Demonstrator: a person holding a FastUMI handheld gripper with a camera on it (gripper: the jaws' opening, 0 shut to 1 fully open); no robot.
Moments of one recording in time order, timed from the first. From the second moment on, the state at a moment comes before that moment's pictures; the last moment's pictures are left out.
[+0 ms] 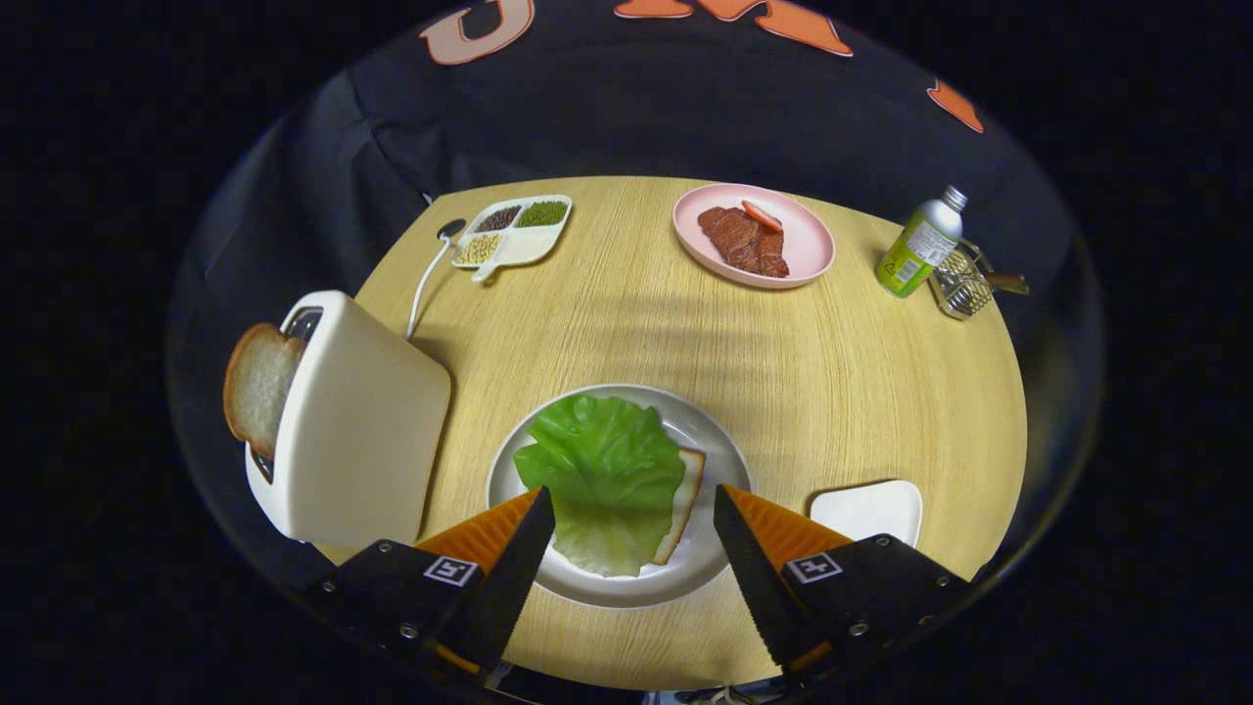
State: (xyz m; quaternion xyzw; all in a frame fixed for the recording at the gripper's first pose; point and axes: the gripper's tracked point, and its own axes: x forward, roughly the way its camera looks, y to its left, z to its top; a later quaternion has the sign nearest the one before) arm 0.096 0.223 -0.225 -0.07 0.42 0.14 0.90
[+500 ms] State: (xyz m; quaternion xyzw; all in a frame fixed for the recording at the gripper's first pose) arm 0.079 0.291 -0.125 -0.06 0.35 0.18 0.92
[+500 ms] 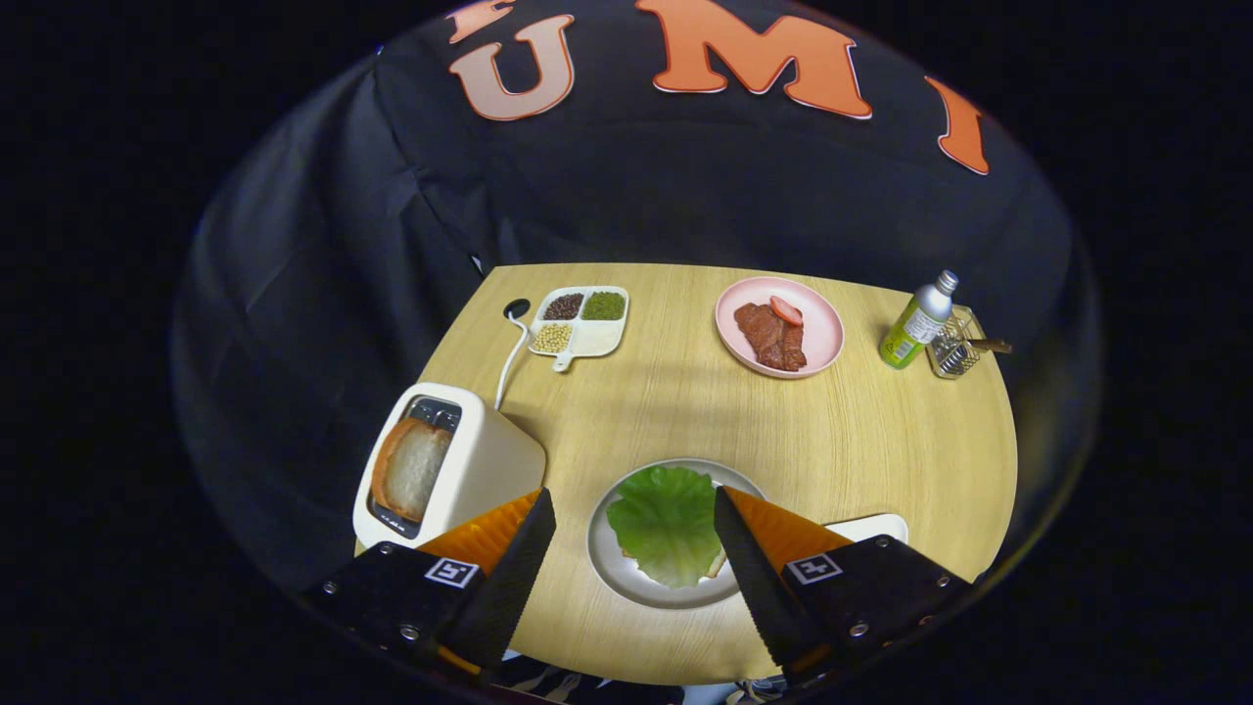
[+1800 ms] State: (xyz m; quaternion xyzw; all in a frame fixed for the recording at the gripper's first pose) arm 0.054 0.465 -0.161 -0.05 0.42 0.20 0.89
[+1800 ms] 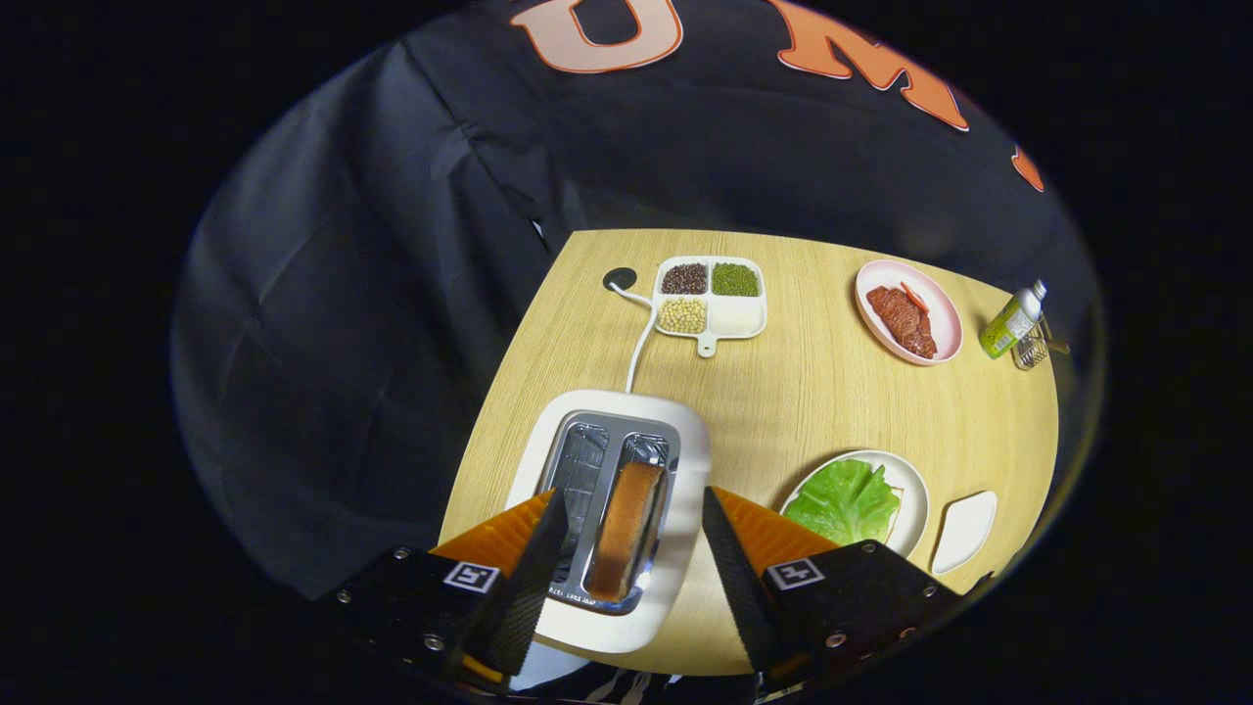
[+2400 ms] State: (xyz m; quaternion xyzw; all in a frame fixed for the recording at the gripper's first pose) arm 0.059 0.469 -0.153 -0.03 0.41 0.17 0.89
